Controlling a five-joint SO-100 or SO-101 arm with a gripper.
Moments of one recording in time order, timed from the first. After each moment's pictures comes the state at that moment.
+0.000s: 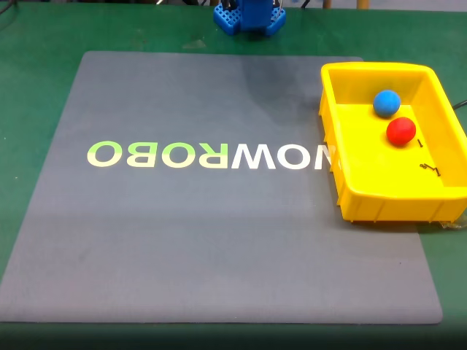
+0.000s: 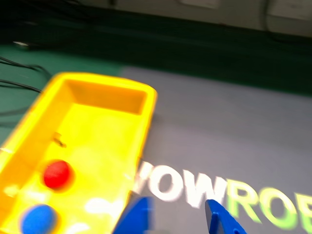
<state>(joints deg) -7.6 154.4 132.2 46.1 -88.2</state>
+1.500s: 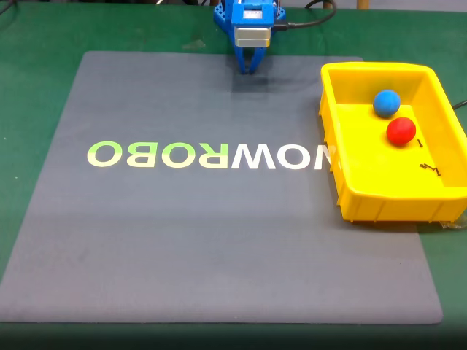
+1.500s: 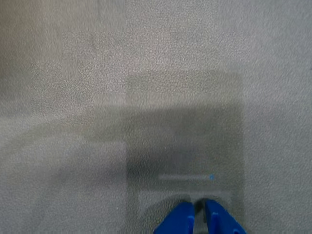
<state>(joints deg) 1.9 189.8 175.9 75.6 -82.8</state>
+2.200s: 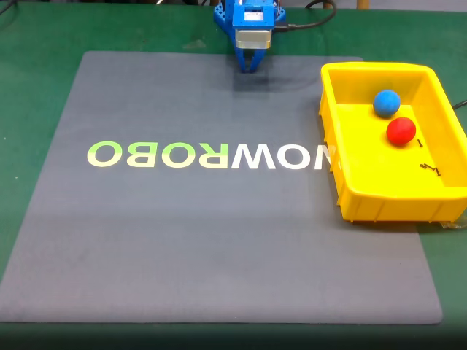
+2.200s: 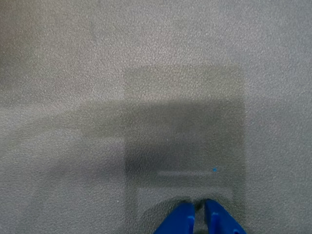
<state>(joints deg) 1.4 189.8 175.9 76.8 -82.8</state>
